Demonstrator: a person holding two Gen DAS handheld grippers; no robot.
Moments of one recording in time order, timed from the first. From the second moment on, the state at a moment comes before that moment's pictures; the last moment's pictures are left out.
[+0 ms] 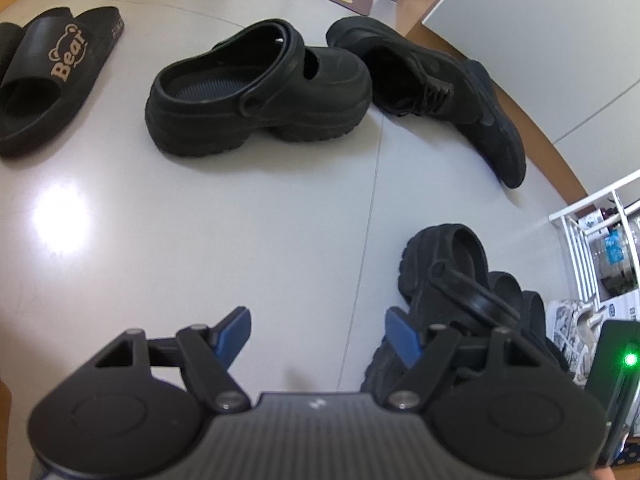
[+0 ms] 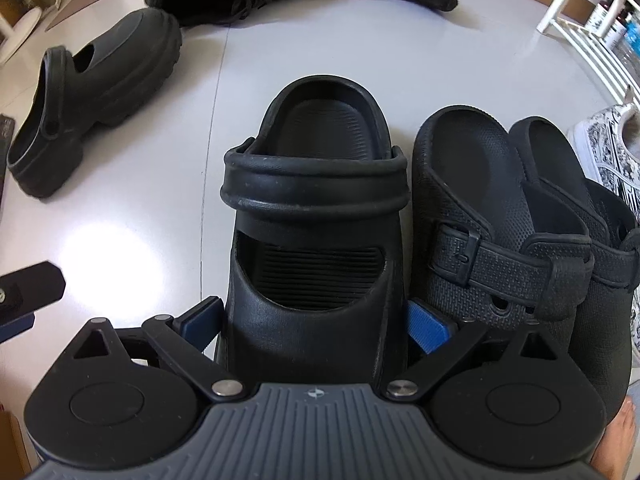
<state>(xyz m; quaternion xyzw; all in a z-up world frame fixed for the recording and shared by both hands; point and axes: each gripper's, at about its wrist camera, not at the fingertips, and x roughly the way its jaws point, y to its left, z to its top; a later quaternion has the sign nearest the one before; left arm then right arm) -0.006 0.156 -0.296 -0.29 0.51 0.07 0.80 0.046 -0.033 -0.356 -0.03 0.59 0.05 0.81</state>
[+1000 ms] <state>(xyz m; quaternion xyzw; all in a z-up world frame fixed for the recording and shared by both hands) 0.044 0.167 -0.209 -0.20 0.47 0.06 0.86 0.044 -0.089 -0.247 0.02 0.52 0.16 0.84</state>
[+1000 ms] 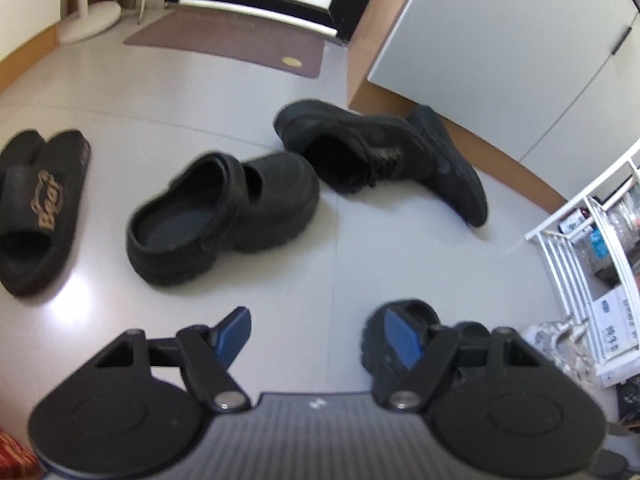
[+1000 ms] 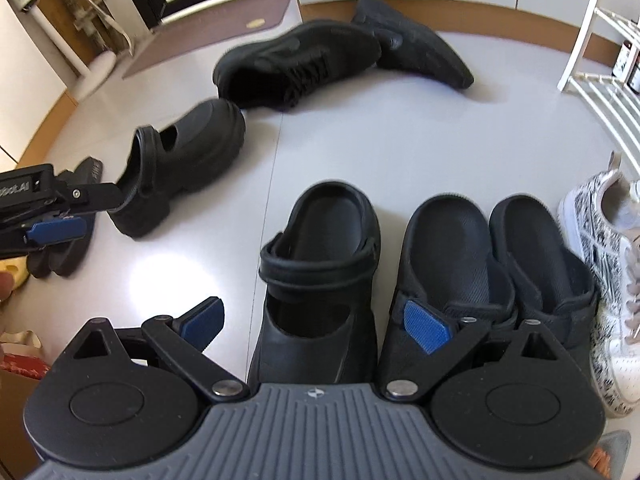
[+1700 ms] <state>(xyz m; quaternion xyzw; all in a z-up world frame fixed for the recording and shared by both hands) 0.114 0.222 -0.259 -0.18 0.42 0.16 0.87 0.060 -0.093 -0.279 0.02 0.51 0.13 0.85</state>
